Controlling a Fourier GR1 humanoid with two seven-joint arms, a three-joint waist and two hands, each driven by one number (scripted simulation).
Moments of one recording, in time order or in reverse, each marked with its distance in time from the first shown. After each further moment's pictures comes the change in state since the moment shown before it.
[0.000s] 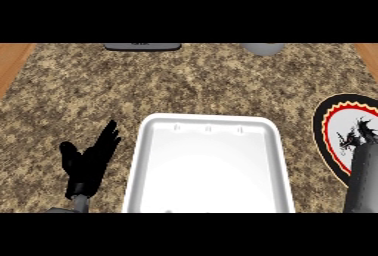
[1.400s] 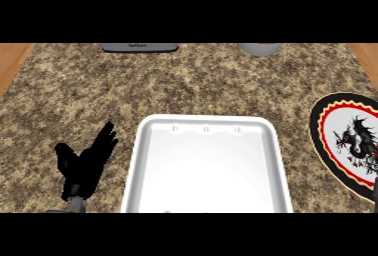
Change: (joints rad) left arm 0.016 -0.008 0.035 0.001 -0.007 -0.034 0.001; right arm 0.191 -0.104 -0.056 0.159 -1.141 -0.415 -0.595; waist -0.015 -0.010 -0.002
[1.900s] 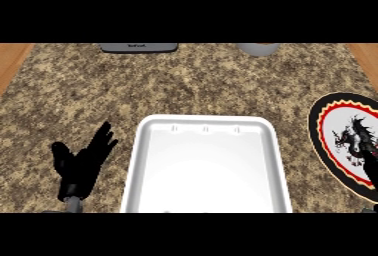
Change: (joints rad) left arm 0.006 0.003 0.020 -0.013 -0.006 -0.009 0.025; right arm 0.365 0.157 0.358 -0.425 -0.235 -0.034 -0.038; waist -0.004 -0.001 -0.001
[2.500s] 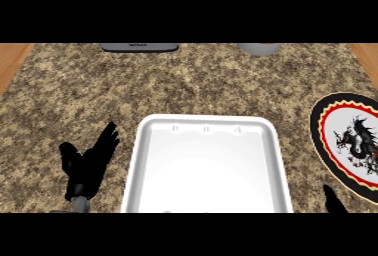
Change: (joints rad) left arm -0.002 -0.042 -0.007 -0.003 -0.041 0.012 0.002; right arm 0.358 0.016 0.422 -0.159 0.203 -0.126 0.238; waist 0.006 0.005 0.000
